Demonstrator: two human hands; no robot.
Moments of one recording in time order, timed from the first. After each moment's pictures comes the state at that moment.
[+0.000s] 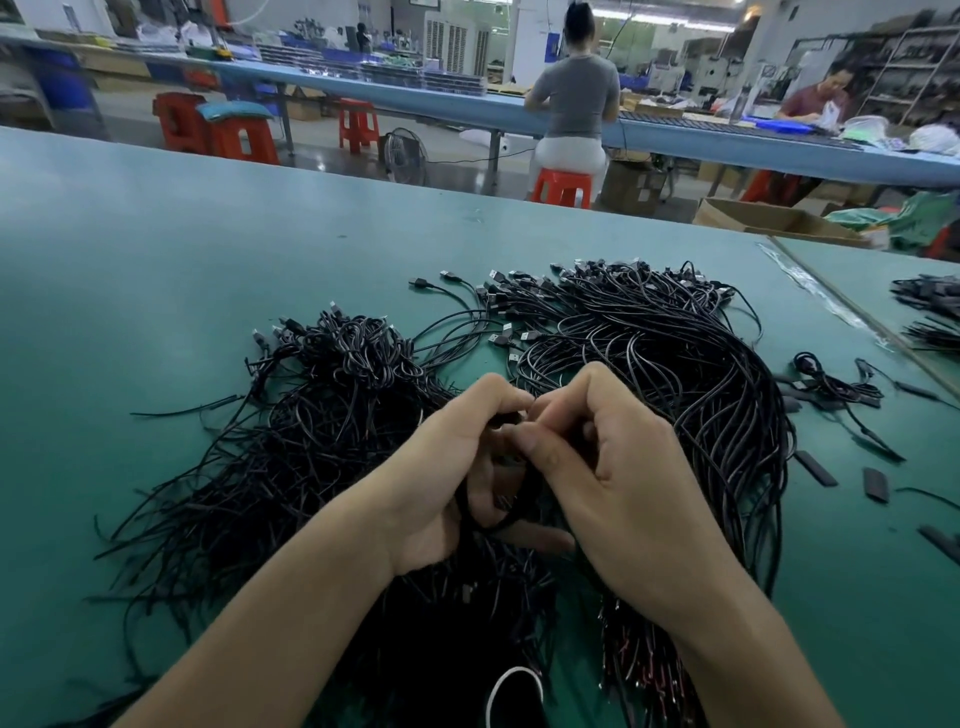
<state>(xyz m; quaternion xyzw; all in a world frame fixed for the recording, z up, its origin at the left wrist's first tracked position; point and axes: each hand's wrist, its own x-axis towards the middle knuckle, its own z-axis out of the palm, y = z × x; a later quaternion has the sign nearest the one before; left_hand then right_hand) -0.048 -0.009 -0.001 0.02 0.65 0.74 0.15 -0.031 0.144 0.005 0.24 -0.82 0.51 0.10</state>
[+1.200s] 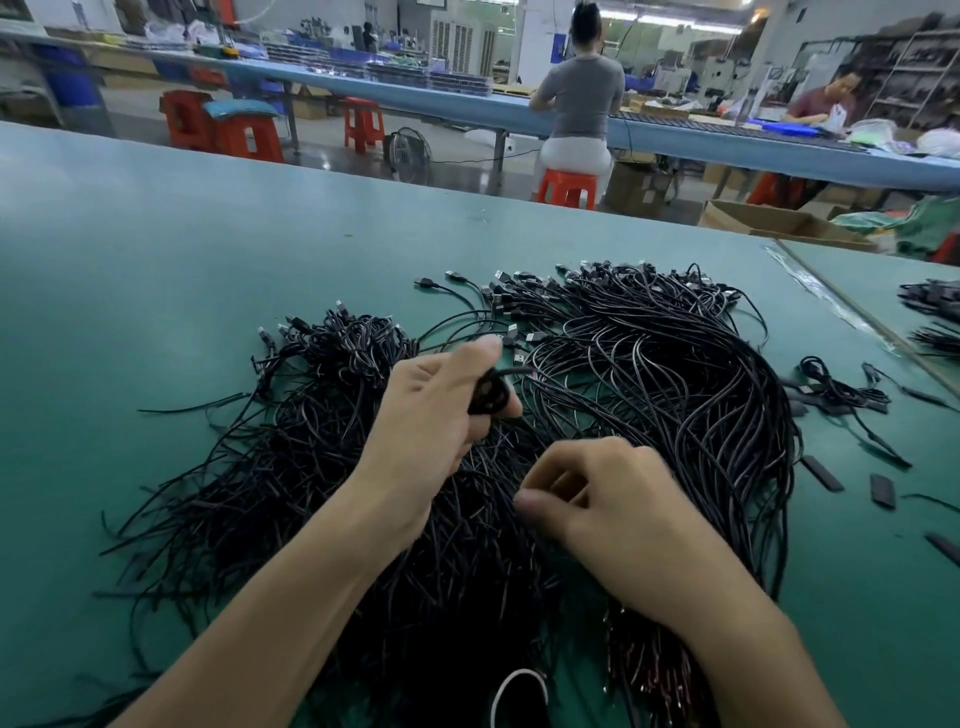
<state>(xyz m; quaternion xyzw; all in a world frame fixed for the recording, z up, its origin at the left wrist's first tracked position) -0.038 -0.010 0.007 0.01 0.67 0.74 -0.09 -0.035 0.151 -0.005 0.14 -0.93 0.33 -0.03</state>
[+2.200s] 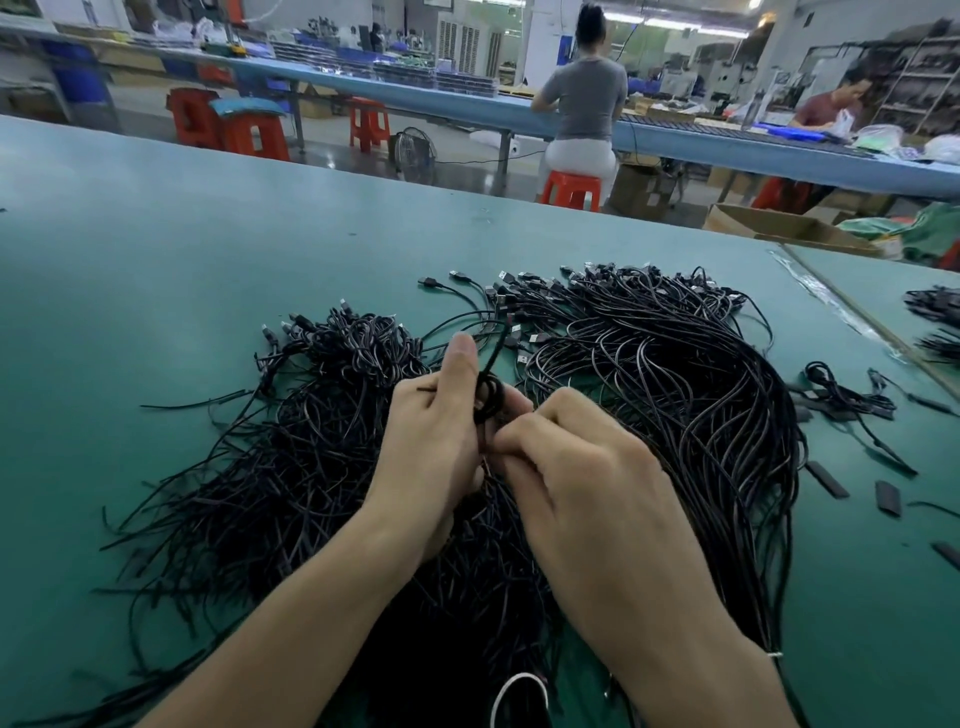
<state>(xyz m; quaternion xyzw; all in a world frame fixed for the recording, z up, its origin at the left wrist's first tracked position) -0.048 0.000 -0.015 -0.08 0.61 0.78 -0.12 -0.009 0.120 0.010 0.28 -0.90 0.26 0.21</state>
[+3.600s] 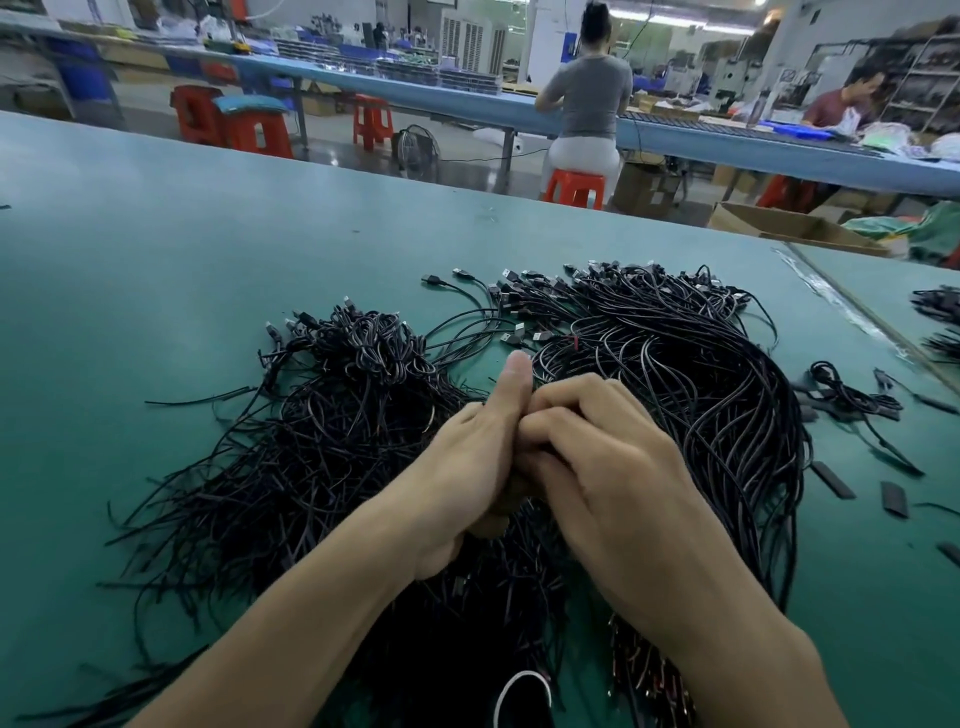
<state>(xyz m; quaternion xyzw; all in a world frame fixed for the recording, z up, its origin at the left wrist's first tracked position) -0.034 0.001 -0.005 -0.03 0.65 0.75 0.13 -0.025 0.139 0.004 0.35 -0.87 0.28 0.21</state>
